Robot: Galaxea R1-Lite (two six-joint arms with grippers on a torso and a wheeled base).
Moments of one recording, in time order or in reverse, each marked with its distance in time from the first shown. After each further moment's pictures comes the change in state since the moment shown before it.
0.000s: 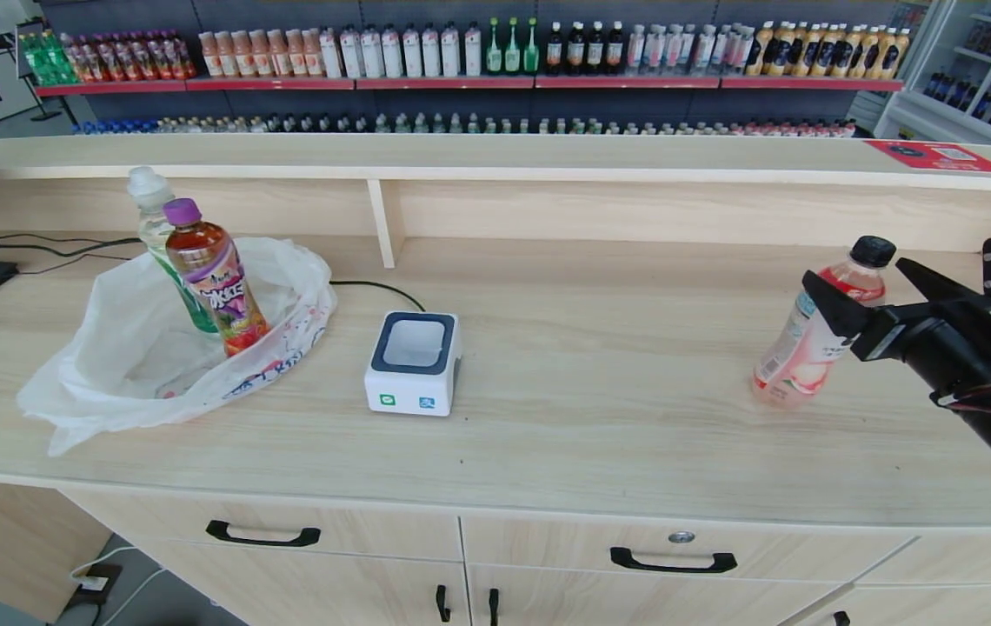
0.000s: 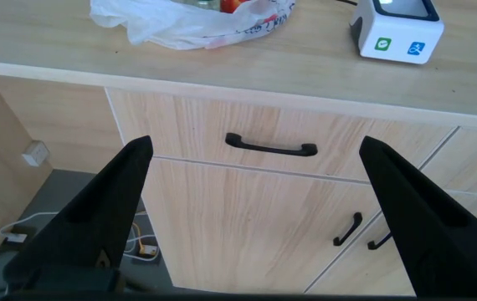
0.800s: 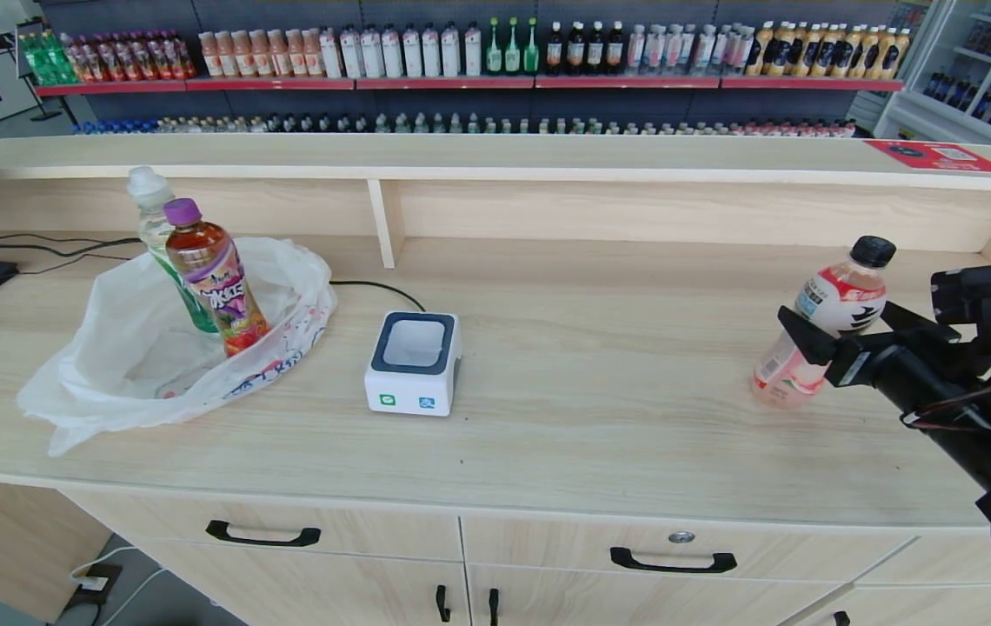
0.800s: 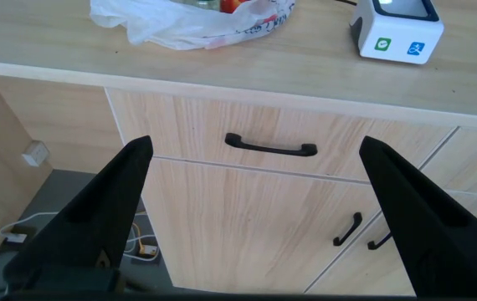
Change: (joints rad) left arm 0.000 0.000 0.000 0.000 0.000 0.000; right arm -0.012 0.102 0.010 0.000 0.000 0.000
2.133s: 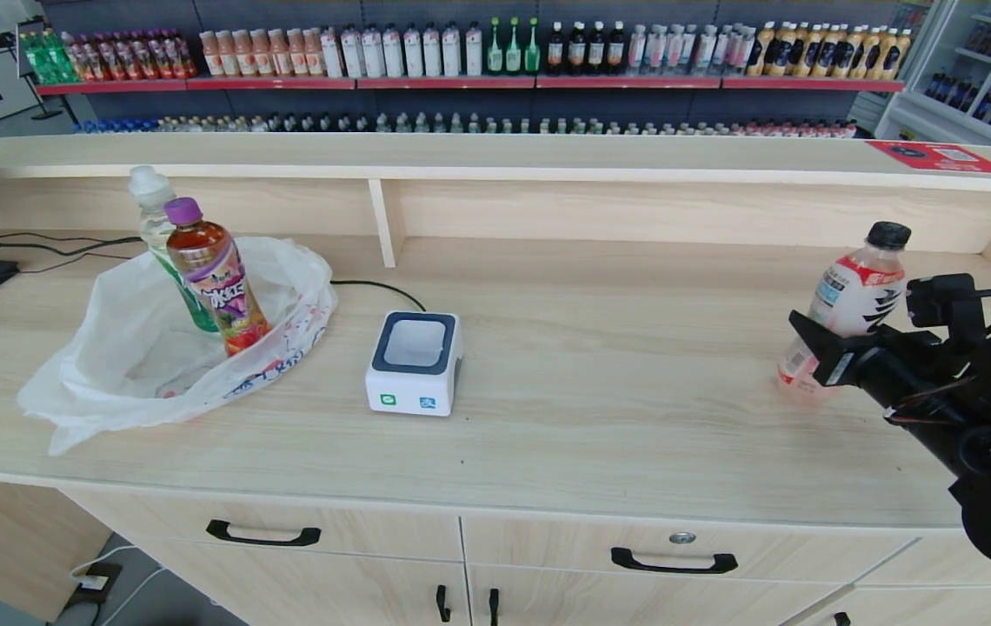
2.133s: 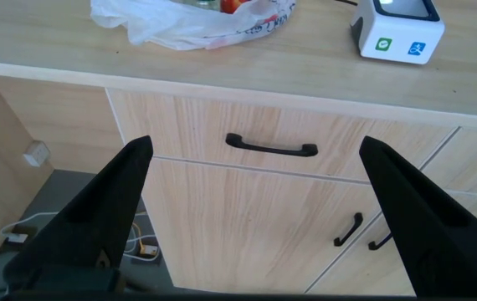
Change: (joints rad) left arm 0.000 0.000 0.000 0.000 0.000 0.001; right arm -0.021 0.086 -0.073 0.006 -0.002 0.000
